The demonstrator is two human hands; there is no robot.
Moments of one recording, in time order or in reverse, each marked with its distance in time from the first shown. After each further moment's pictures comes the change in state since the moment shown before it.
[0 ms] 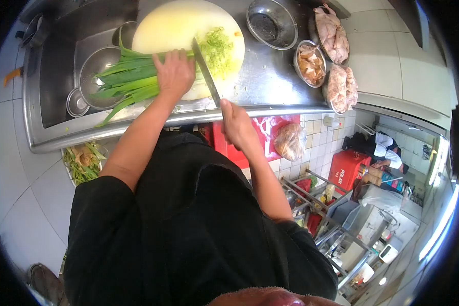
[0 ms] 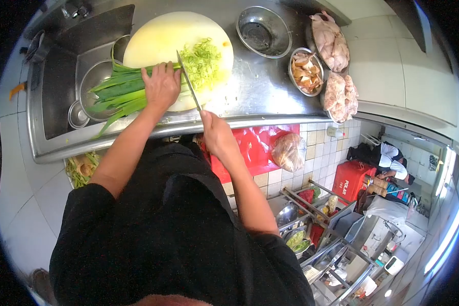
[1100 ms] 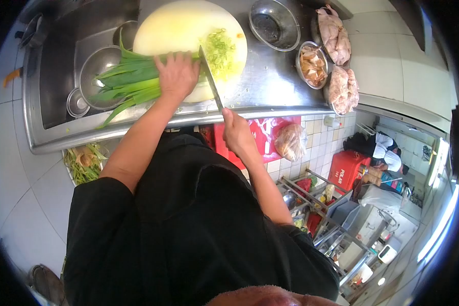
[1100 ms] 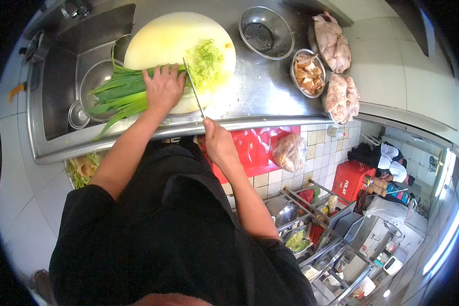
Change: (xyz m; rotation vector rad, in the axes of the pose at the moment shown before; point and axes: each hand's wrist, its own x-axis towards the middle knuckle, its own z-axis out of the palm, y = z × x) left_hand 0.001 0.002 -0.004 0.037 0.014 0.036; right_hand 0.006 0.027 0.018 -0.061 0.068 -0.045
